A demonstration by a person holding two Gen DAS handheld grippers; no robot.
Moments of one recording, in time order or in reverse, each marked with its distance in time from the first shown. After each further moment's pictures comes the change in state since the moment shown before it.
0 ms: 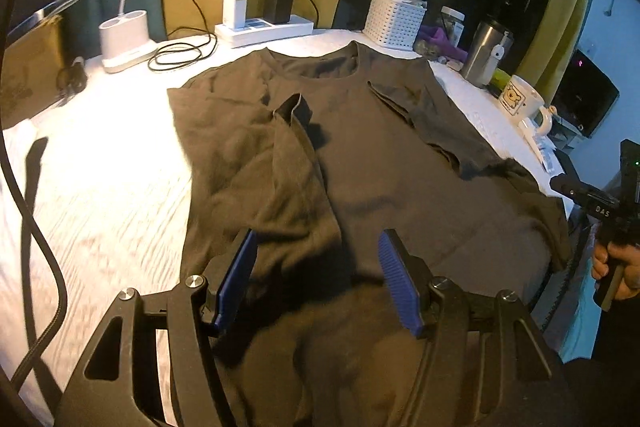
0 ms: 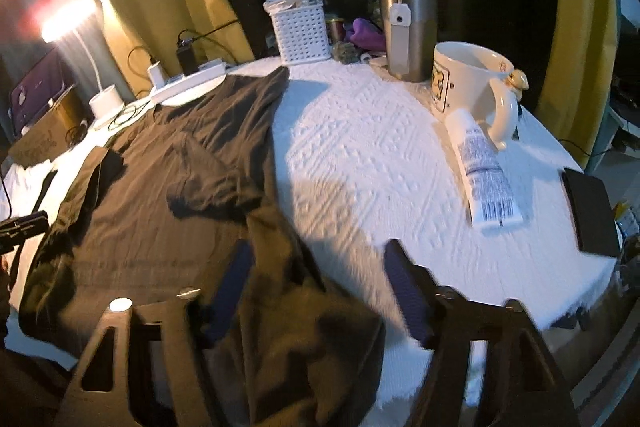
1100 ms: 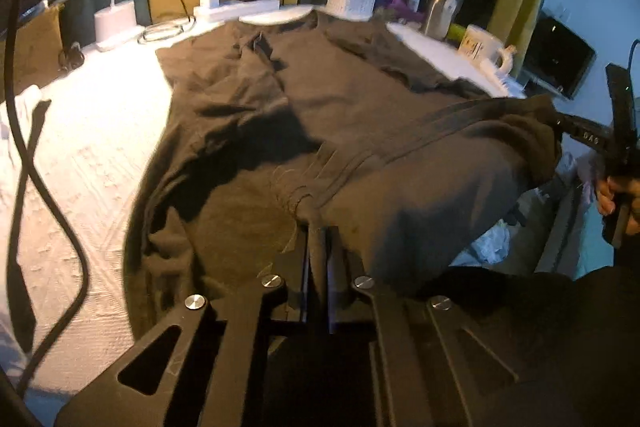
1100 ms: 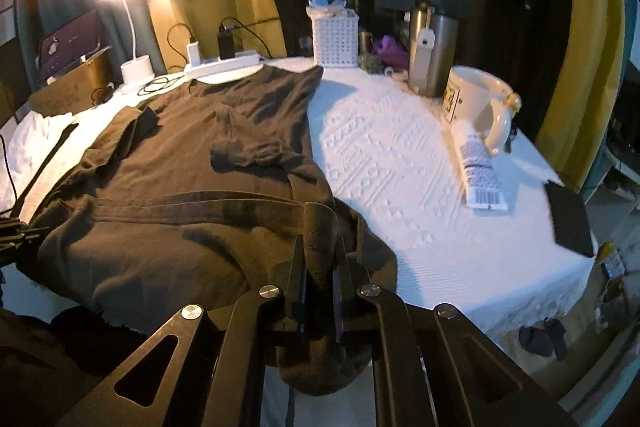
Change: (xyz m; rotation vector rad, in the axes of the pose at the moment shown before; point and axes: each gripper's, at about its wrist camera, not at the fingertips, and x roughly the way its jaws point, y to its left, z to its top) left arm -0.032 -0.025 -0.084 0.095 -0.006 -0.036; right arm -0.049 0.027 -0.038 -0.149 -0.051 -0.015
